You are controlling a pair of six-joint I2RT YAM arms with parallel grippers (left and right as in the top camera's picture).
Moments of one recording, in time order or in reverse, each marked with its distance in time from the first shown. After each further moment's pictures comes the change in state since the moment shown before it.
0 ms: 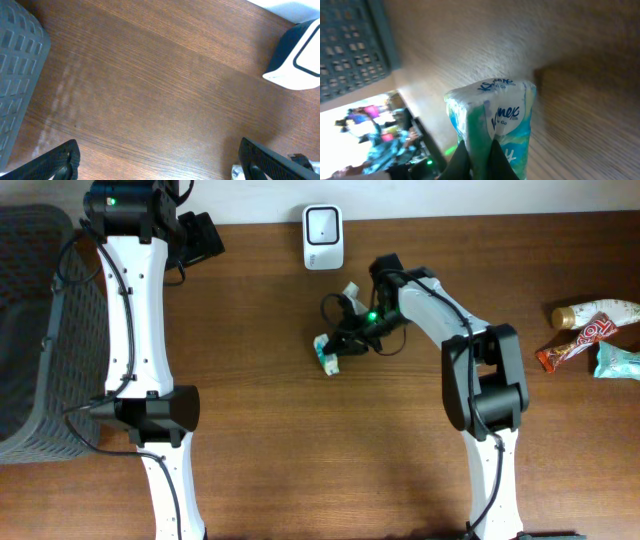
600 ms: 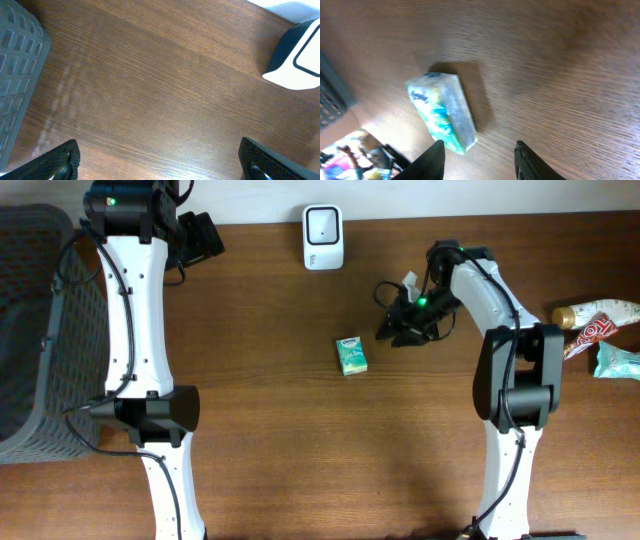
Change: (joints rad) left arm 0.000 0.000 0.000 0.000 0.000 0.000; right arm -0.178 -0.002 0.146 -0.257 0.311 -0.049
